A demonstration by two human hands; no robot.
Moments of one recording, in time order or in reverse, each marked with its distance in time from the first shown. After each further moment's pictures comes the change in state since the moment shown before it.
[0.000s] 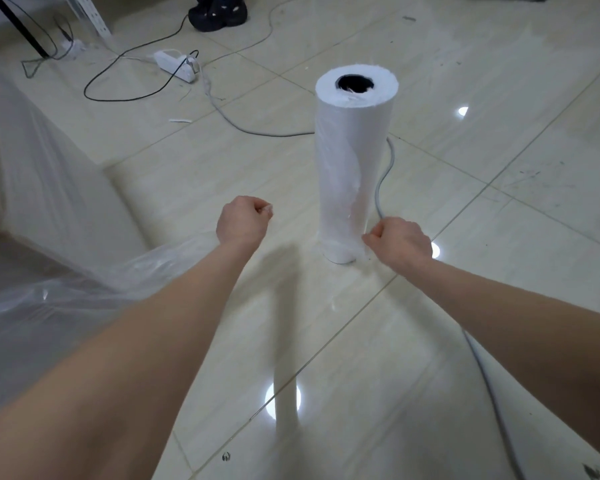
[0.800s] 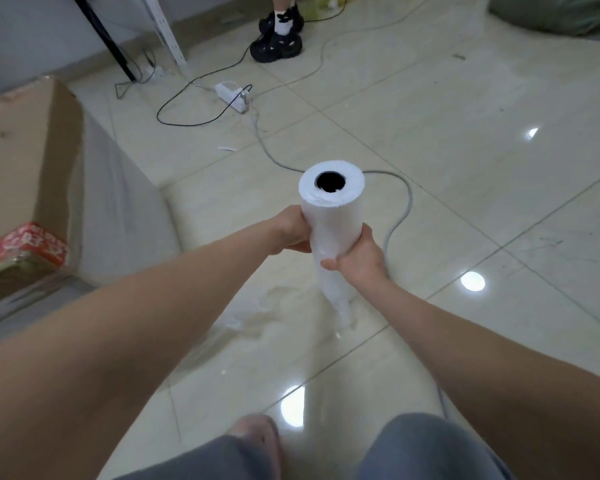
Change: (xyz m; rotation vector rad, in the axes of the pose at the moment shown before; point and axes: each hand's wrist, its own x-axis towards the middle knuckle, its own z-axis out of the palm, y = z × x) left_hand -0.002 0.132 -0.047 -0.293 -0.575 -0.092; right_hand 0.020 -0.053 -0.052 0.646 -0.140 -0.138
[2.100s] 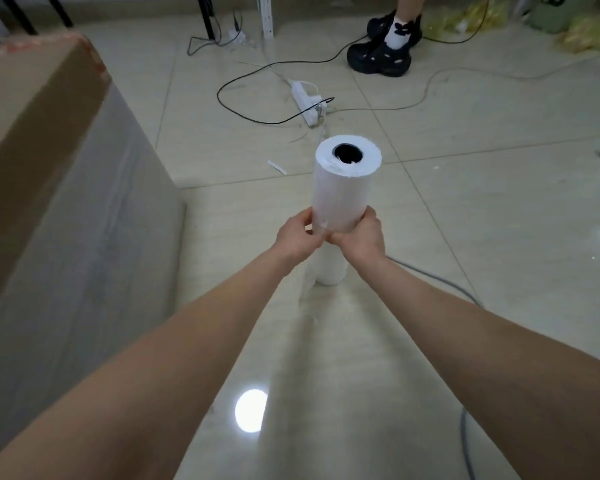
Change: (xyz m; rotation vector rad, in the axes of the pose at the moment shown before) left_hand 0.205 -0.017 -0.141 -0.435 0.526 0.042; right_hand 0.284 -0.145 0.101 -0.161 -0.184 -0.145
